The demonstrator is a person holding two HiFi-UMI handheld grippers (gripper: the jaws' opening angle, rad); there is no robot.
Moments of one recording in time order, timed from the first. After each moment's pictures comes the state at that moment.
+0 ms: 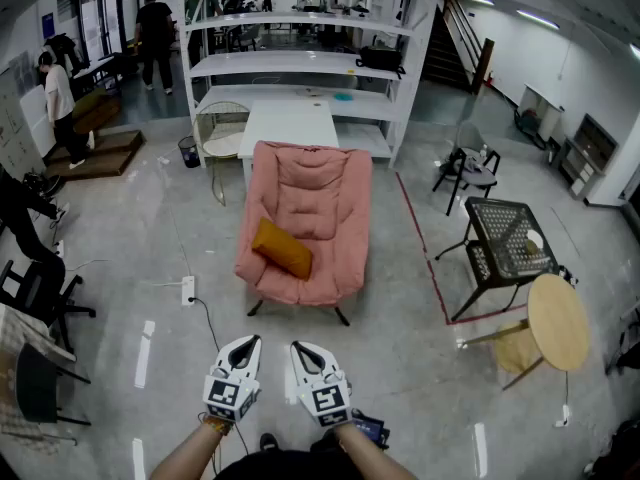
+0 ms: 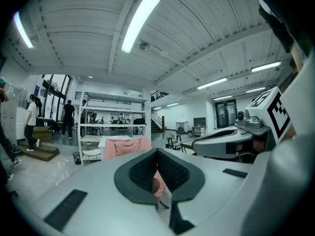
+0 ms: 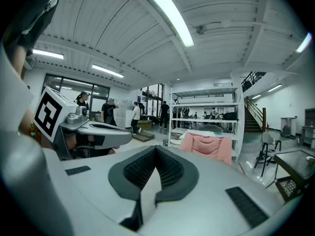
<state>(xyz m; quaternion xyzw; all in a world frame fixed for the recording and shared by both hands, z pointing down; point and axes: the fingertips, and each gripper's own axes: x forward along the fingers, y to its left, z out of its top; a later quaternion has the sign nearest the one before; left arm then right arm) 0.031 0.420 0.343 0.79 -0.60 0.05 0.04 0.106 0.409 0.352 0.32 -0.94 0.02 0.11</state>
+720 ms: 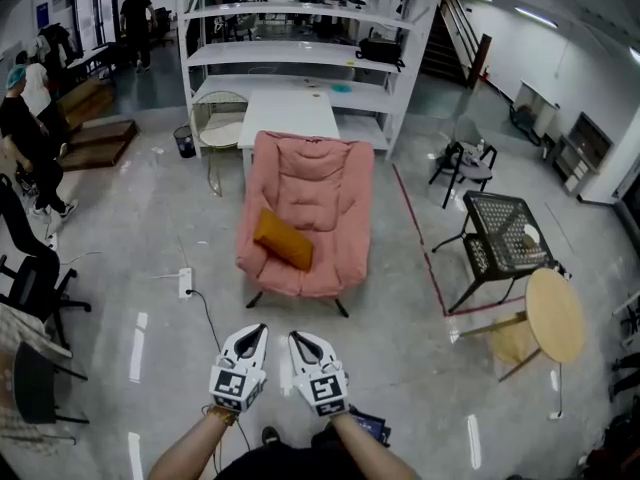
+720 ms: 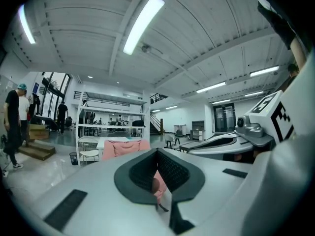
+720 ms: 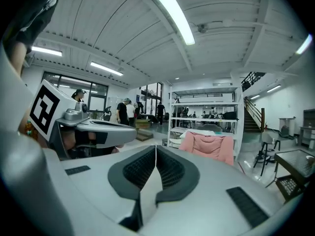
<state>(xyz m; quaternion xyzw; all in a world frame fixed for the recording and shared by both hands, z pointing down) 0.002 0.414 0.345 0.80 -0.60 0.03 0.04 0.061 0.408 0.366 0.33 -0.94 0.01 0.11</state>
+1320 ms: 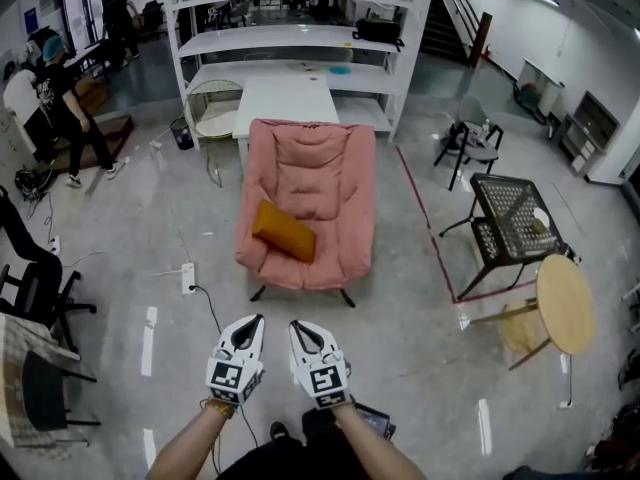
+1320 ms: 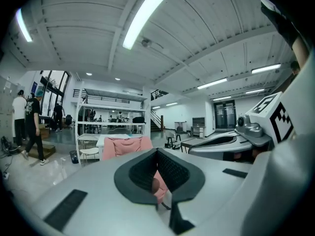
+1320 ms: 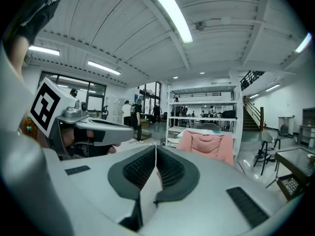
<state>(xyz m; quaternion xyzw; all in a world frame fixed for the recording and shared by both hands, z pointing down) -0.009 0.362 0.364 0.80 -0.60 0.05 0.05 0.056 0.353 0.382 0.34 -0.94 0.02 0.11</state>
